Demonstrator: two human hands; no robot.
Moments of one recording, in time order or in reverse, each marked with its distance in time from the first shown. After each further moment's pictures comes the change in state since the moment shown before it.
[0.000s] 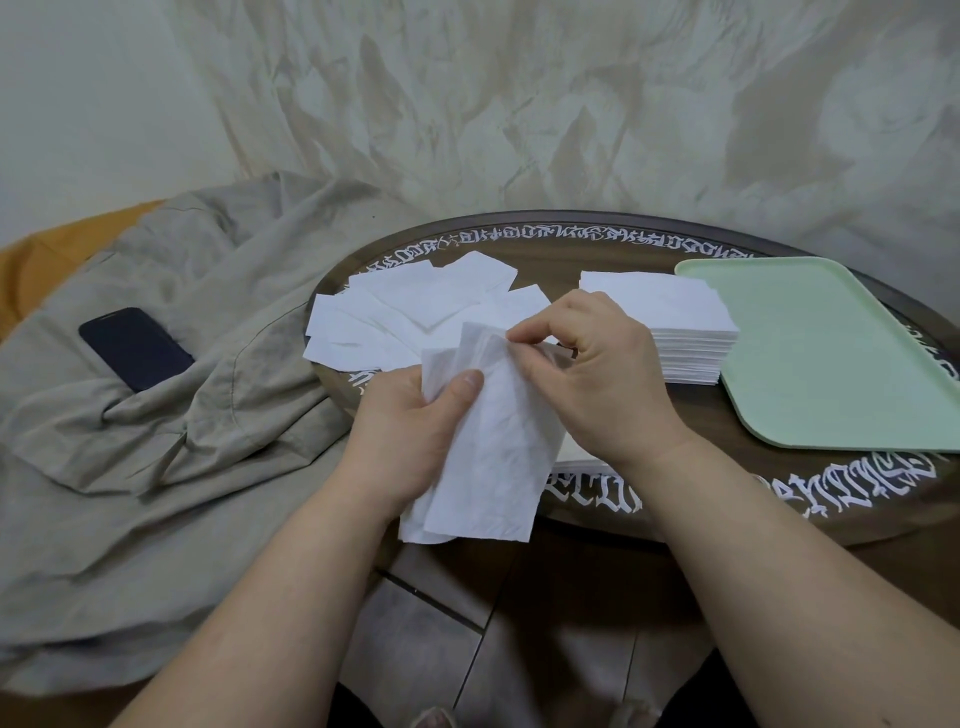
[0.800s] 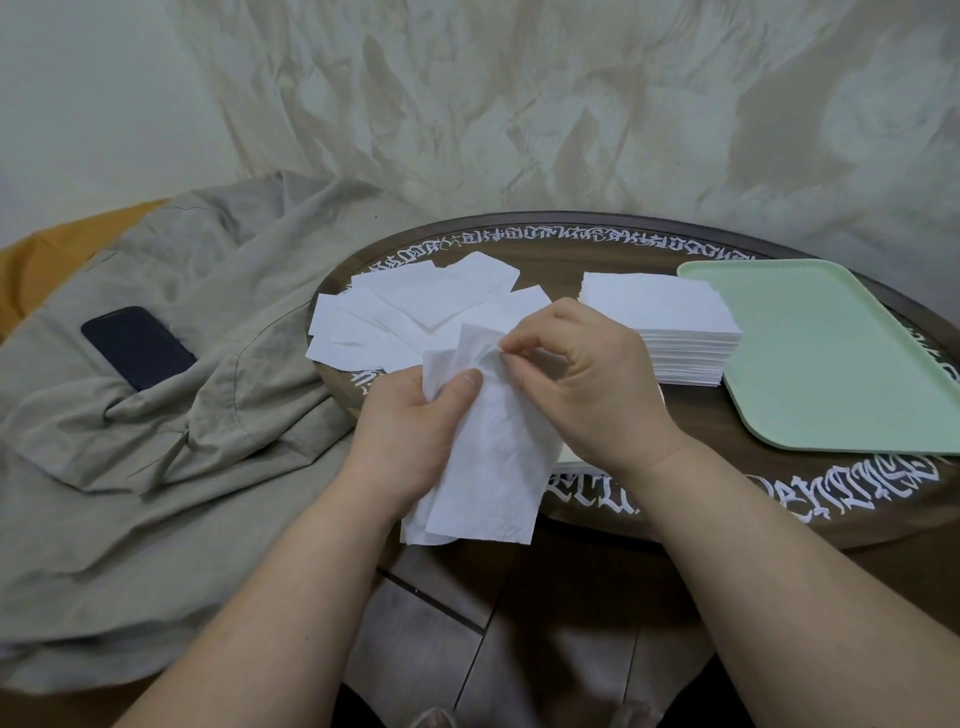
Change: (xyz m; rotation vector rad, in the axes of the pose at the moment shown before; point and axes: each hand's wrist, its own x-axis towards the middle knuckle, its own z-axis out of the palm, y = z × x) left_hand 0.001 0.000 0.001 0.017 0.028 -0.023; right_hand -0.002 -0.003 0.003 0.043 -0.049 -0.060
